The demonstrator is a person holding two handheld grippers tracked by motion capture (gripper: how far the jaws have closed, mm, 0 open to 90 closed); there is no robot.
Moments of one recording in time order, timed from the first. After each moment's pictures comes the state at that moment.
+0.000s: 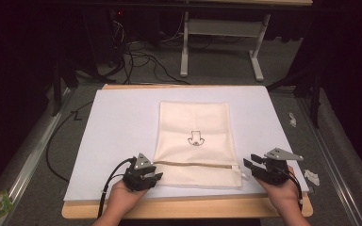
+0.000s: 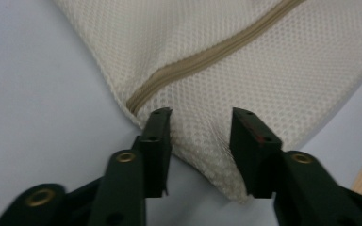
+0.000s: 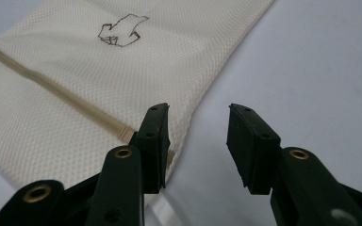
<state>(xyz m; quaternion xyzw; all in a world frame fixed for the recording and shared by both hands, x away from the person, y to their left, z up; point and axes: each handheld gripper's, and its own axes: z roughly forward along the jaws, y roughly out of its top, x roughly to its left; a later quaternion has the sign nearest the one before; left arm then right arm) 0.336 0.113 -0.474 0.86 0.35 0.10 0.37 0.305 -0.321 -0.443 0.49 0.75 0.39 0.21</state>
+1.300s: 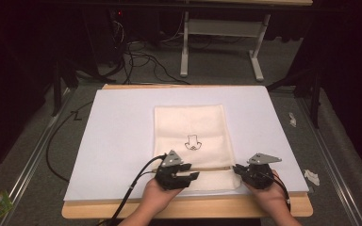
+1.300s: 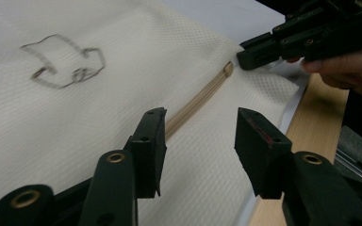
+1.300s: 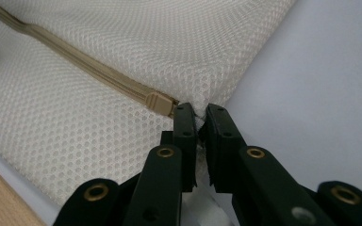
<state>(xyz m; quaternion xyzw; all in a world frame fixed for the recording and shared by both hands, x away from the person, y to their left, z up) 0.335 0.006 -0.450 0.83 0.30 0.02 0.48 0.312 -0.290 -0.469 0.45 0.80 0.36 0.17</state>
